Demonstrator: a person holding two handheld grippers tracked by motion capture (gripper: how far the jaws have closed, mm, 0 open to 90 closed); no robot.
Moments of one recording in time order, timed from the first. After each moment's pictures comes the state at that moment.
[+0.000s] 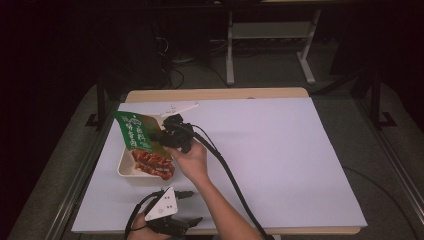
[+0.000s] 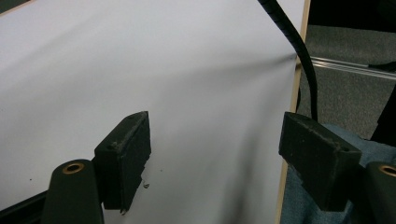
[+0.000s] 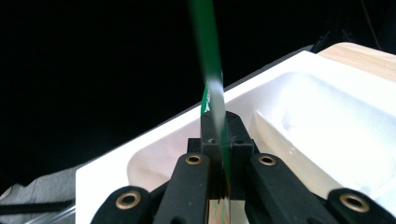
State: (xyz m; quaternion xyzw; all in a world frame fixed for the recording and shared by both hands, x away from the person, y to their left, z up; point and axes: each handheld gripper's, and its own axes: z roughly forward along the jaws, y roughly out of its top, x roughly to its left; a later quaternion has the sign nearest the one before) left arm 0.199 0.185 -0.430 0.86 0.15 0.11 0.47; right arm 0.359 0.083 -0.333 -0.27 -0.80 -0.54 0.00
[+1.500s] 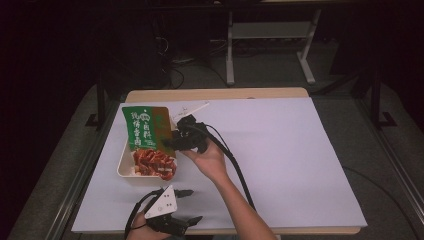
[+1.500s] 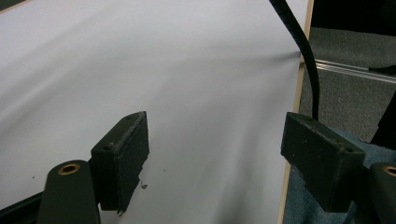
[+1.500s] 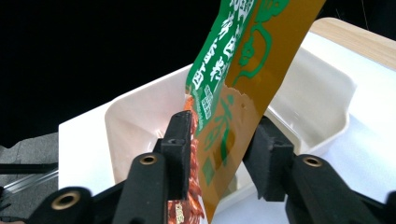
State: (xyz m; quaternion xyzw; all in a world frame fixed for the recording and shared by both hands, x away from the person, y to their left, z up) left arm 0.202 0.186 -0.430 0.86 0.16 0.11 0.48; right arm 0.363 0.049 -0.337 -0.25 -0.83 -0.49 -0.01
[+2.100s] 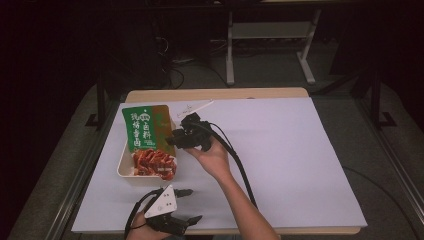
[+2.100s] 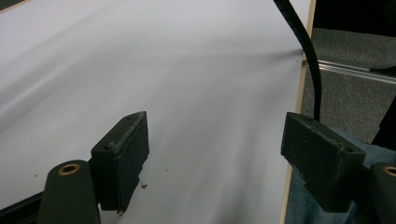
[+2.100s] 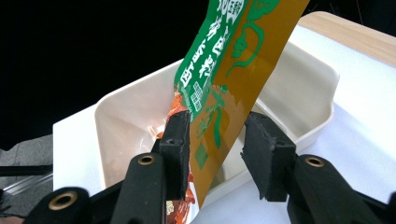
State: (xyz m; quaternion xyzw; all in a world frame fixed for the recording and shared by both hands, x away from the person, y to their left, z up) left arm 0.202 0.187 -0.430 0.86 0.16 0.11 0.48; right arm 0.370 0.041 -0.339 -0.27 -0.83 -0.48 -0.01
